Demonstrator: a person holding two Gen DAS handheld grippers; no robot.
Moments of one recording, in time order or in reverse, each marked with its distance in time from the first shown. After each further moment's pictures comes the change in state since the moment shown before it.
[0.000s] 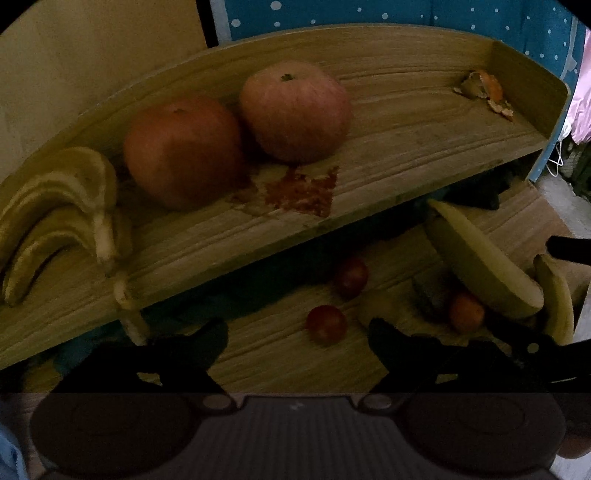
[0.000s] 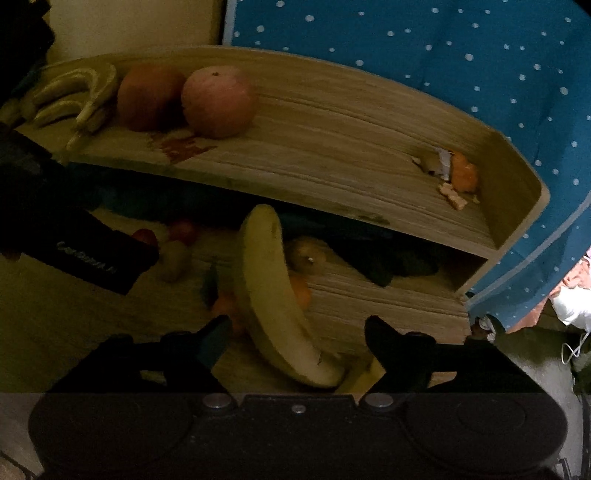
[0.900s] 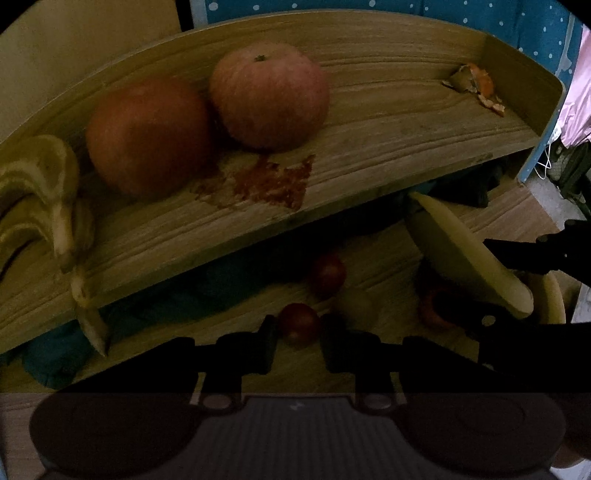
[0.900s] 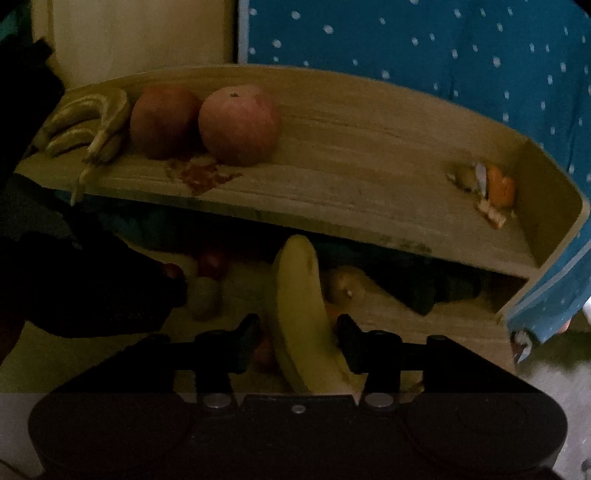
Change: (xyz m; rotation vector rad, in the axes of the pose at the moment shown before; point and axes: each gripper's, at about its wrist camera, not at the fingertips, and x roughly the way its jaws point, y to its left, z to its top) left arm 0.030 -0.021 -0.003 -0.011 0.009 -0.056; right arm 0.015 0.011 0.013 0.019 -0.084 0.042
